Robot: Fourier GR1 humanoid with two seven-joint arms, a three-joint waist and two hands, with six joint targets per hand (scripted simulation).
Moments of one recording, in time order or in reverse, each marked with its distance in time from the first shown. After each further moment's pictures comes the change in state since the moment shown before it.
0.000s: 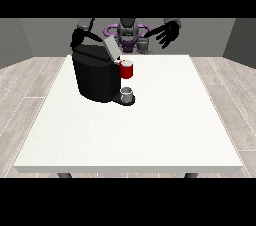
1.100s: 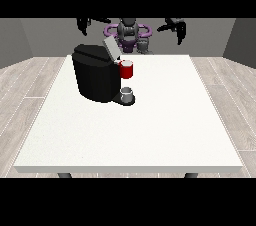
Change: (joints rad) left arm 0.348 -0.152 -0.075 -0.218 0.283 -0.098 0.088; right arm -0.194 -0.143 -0.103 0.037 -0.115 0.152 0.153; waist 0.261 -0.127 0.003
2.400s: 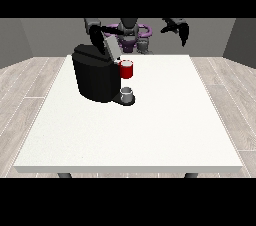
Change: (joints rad) left arm 0.210 0.055 -0.116 -0.505 0.161 0.059 0.152; right arm -0.267 0.037 0.036 0.187 -0.028 0.010 -0.009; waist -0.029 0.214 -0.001
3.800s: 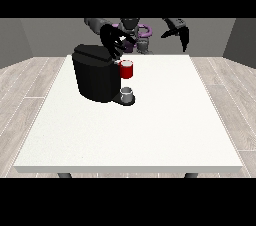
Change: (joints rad) left arm -0.026 0.003 -0.077 -0.069 -0.033 0.015 0.013; right arm -0.218 -0.117 0.061 -0.001 0.205 -0.075 0.178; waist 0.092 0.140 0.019
